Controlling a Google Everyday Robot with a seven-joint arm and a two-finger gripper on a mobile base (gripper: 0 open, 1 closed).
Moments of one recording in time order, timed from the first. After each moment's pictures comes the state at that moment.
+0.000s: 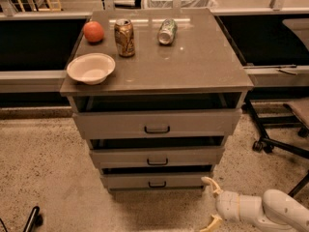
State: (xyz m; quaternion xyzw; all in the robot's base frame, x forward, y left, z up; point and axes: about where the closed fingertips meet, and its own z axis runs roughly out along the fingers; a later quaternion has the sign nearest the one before) arm 0.411 -0.158 0.454 -0.52 0.66 0.30 0.45
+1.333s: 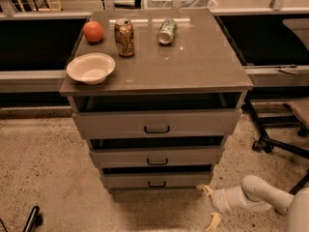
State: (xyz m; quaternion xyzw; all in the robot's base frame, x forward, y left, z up) arm 0.444 -0.197 0.275 -0.62 0.65 0.32 0.31
